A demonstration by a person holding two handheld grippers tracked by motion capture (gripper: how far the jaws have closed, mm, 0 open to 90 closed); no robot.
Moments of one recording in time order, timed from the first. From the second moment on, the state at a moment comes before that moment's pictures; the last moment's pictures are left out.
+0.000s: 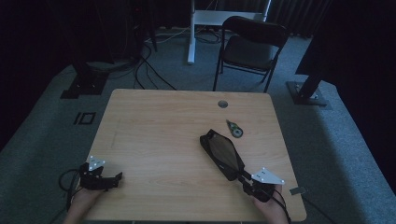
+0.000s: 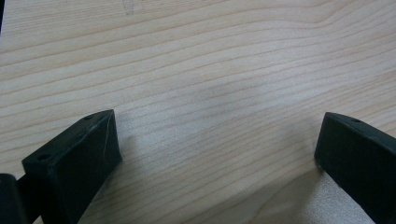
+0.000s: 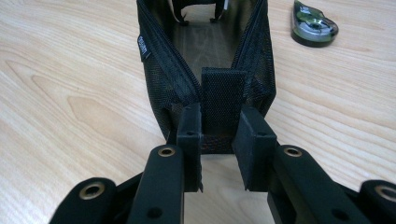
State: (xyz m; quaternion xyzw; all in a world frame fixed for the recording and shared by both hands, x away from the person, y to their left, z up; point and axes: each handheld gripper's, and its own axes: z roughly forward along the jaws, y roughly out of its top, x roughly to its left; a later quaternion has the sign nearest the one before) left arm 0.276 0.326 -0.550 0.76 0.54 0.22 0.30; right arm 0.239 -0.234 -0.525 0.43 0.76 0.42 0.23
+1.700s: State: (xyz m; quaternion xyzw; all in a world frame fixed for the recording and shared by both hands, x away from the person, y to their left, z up) left arm 0.276 0.326 -0.550 0.76 0.54 0.22 0.30; right arm 0.302 -0.284 -0.504 0.46 0.70 0.46 0.28
